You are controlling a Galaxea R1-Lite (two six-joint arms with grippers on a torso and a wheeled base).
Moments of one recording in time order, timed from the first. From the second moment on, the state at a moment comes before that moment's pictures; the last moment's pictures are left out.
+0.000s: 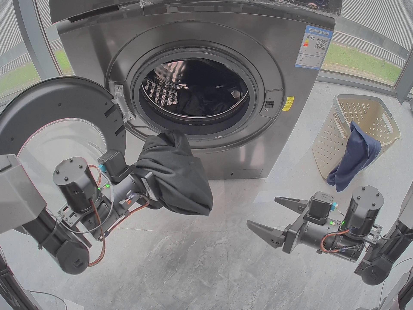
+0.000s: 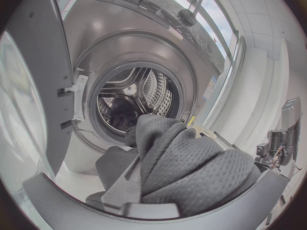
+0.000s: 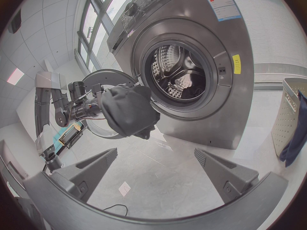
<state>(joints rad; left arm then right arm) -0.48 1.90 -0.49 -1.54 -0.06 -0.19 0.64 1.85 -0.26 -1.48 0.15 0.11</state>
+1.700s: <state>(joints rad) -0.60 1.79 -0.26 -1.55 -0.09 -0.17 0.60 1.83 -0.21 -1.48 0.08 0.10</state>
